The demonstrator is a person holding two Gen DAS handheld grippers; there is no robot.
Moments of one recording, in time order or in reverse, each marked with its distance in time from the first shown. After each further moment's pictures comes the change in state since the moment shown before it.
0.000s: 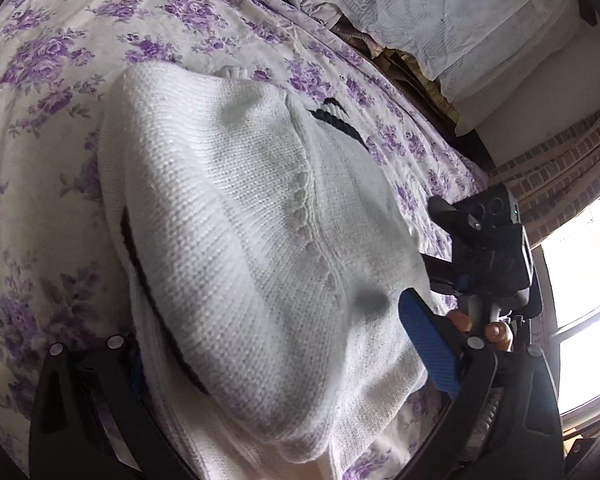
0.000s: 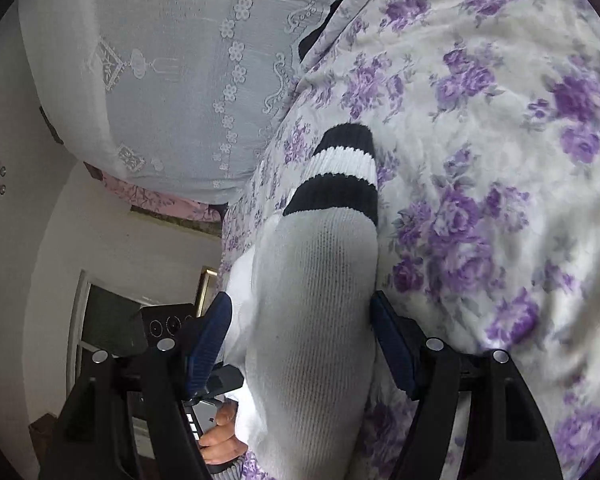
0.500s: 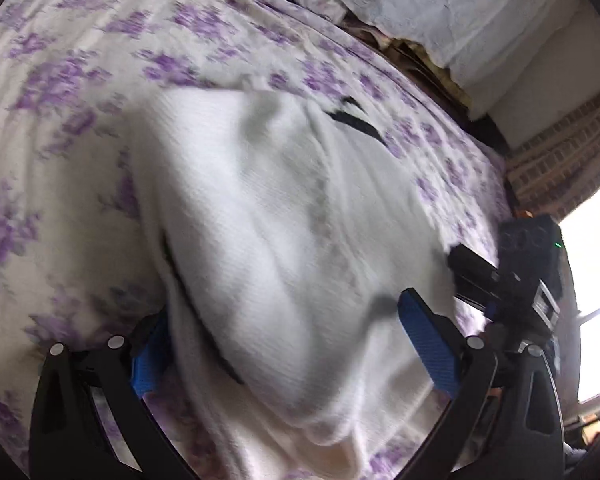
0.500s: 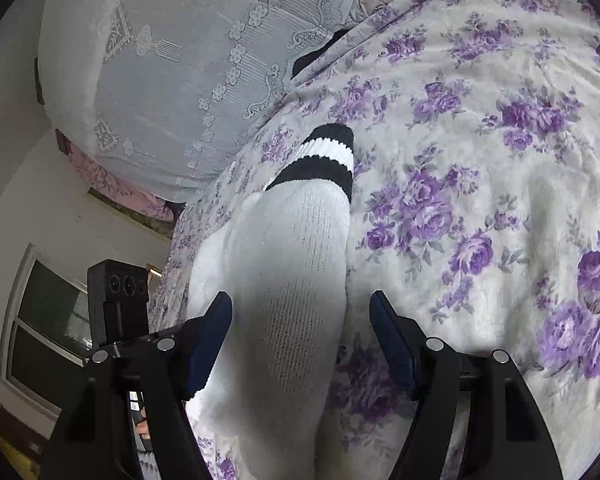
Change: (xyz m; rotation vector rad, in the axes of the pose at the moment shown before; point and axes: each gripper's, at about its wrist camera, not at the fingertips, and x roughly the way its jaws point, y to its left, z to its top) left arm -0.007 0.005 0.007 0.070 0.037 0.066; right arm -0.022 0.023 -0.047 -0.133 -0.127 -0.206
